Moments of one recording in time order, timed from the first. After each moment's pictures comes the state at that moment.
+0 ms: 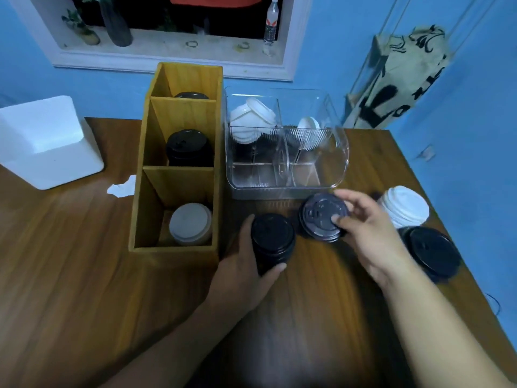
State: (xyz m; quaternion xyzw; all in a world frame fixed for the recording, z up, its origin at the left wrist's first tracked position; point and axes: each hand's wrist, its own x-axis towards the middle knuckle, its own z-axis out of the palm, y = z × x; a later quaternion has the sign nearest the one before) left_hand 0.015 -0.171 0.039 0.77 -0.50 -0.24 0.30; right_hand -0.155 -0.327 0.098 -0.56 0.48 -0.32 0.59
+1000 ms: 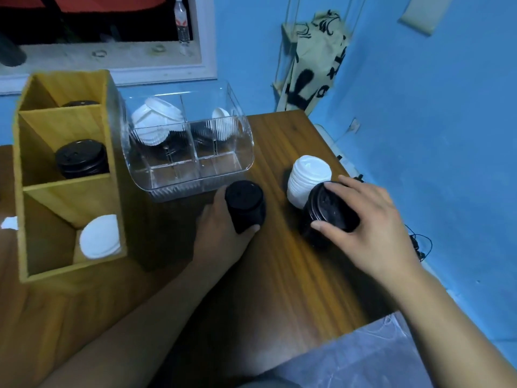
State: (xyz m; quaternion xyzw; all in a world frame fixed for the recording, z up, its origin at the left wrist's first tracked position) left_hand -0.042 -0.259 0.032 0.74 -0.54 -0.18 0.35; right_hand -0.301 -0.293 0.126 -0.82 0.50 -0.25 0.09
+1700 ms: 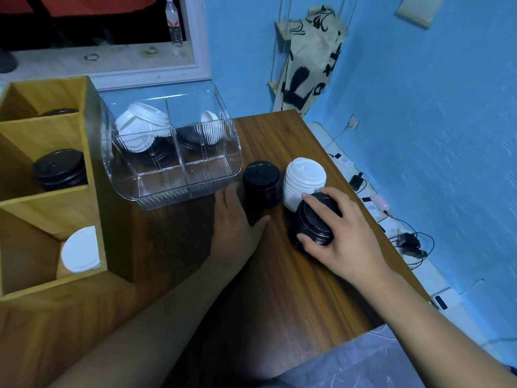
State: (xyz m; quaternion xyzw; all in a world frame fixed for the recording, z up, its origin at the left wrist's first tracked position) left_hand -0.083 -0.298 0.021 0.70 -0.56 -0.14 0.43; right_hand -0.311 -0.317 0.073 -0.85 0.48 -0.21 0.09
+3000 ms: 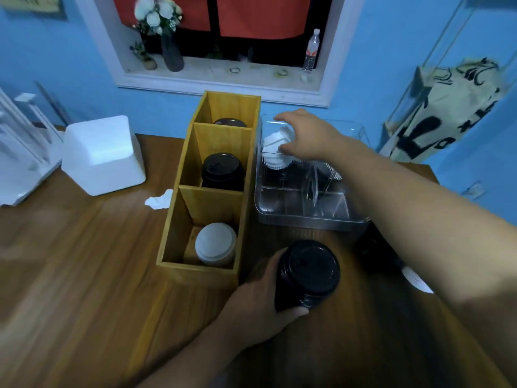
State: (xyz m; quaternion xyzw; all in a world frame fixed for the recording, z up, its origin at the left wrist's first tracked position) left_hand 0.027 -0.173 0.023 0.72 -0.55 -0.28 0.33; right_hand 0.059 -0.469 0.168 -0.96 0.27 -0.03 0.11
